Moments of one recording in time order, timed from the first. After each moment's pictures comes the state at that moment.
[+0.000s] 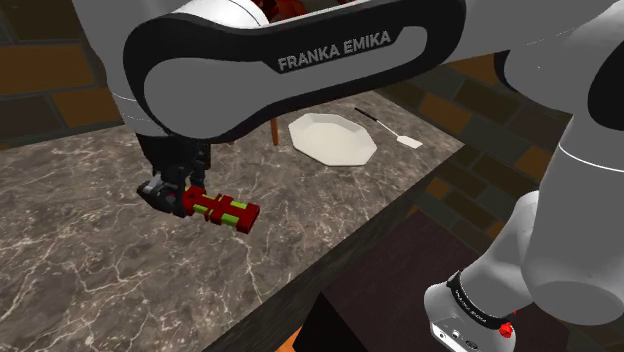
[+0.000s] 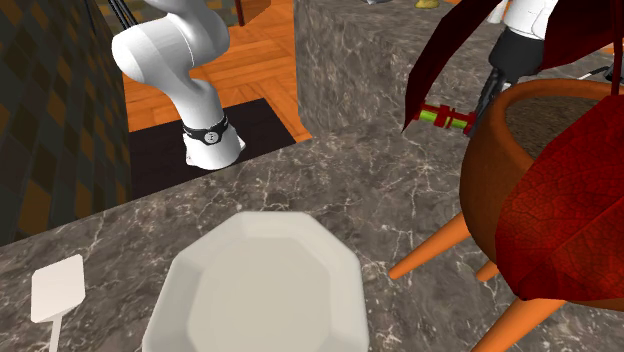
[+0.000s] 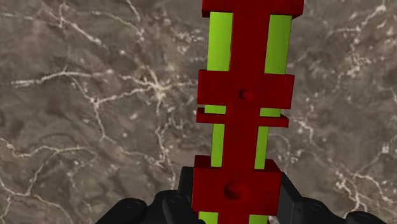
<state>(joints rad) 0.38 0.37 0.46 -1.60 -0.19 1.91 0.27</state>
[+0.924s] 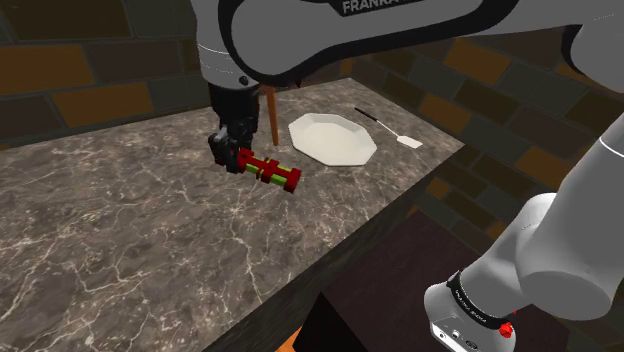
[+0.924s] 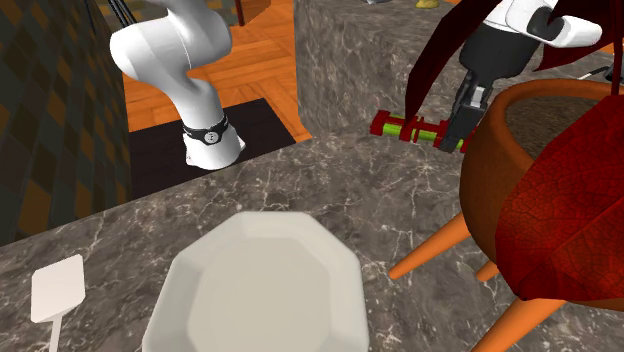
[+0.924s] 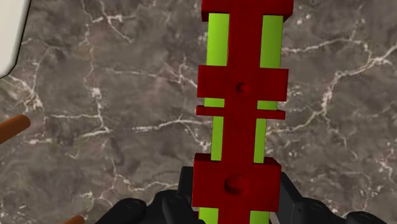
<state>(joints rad) 0.22 0.16 0.42 -1.79 -0.09 1.91 0.06</state>
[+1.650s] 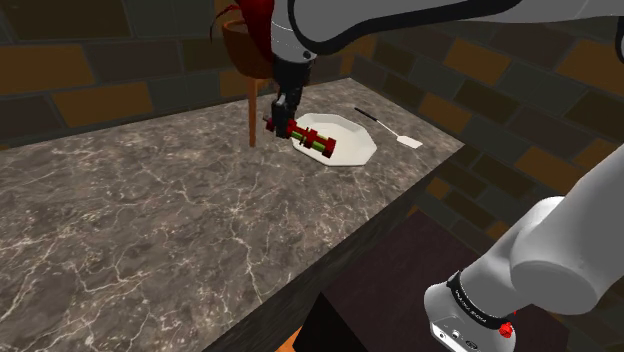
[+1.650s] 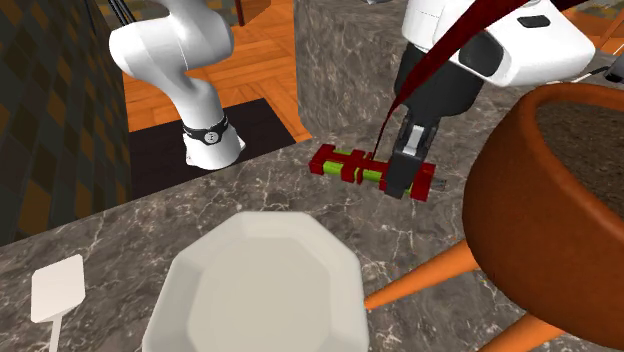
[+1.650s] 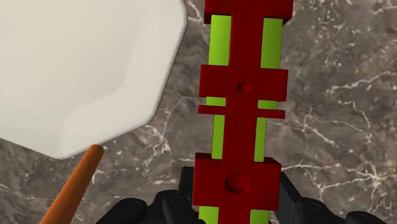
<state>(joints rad) 0.07 0.03 0.31 -1.92 -0.04 1.95 -0.22</state>
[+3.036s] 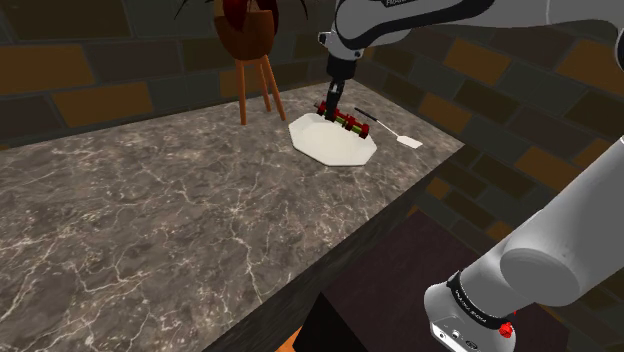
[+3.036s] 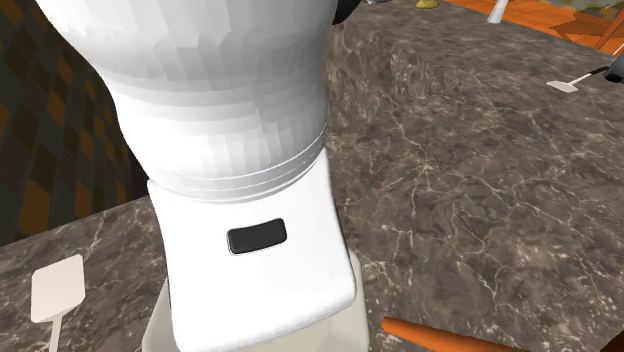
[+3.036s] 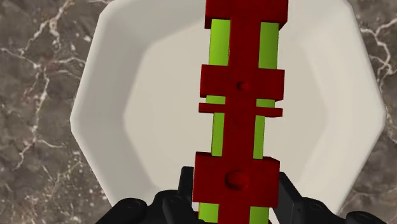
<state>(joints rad) -0.11 0.07 0.13 -1.95 -0.04 2.00 -0.58</state>
